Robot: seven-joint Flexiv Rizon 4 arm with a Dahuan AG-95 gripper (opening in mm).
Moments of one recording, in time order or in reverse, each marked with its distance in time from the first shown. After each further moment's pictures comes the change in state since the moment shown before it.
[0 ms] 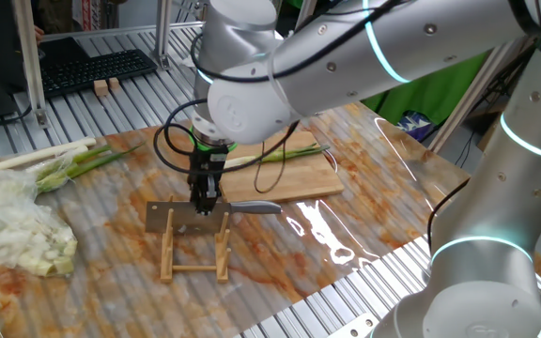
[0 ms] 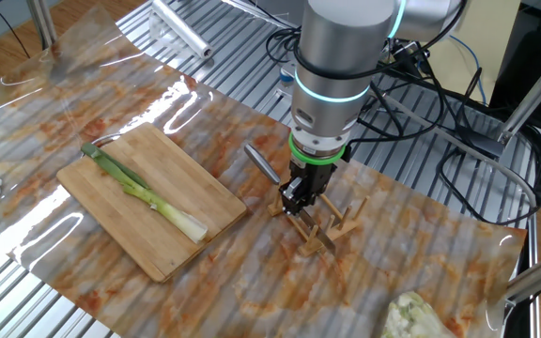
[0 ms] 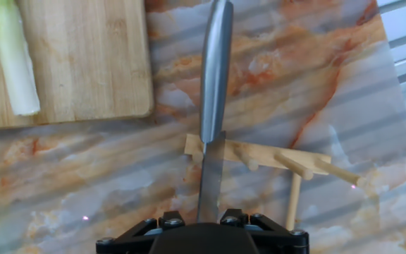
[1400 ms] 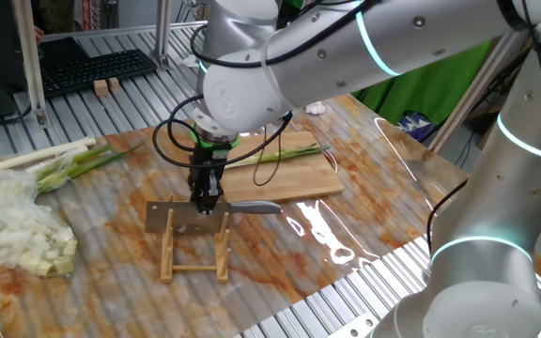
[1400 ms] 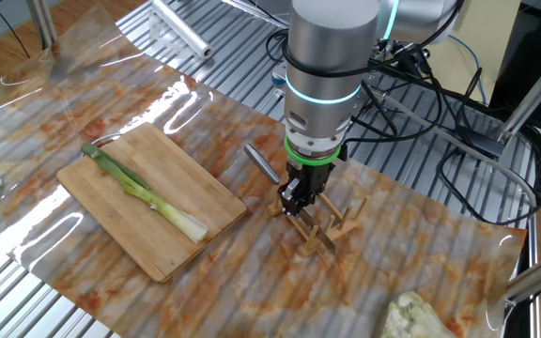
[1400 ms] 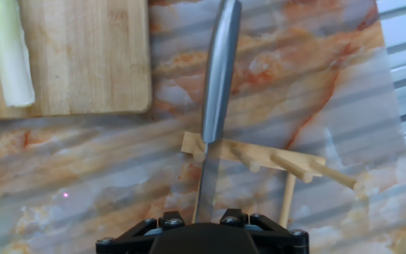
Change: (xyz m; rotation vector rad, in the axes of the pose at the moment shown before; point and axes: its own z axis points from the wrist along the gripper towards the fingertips) arm 0.001 -0.001 0.004 0.031 0.005 -0.031
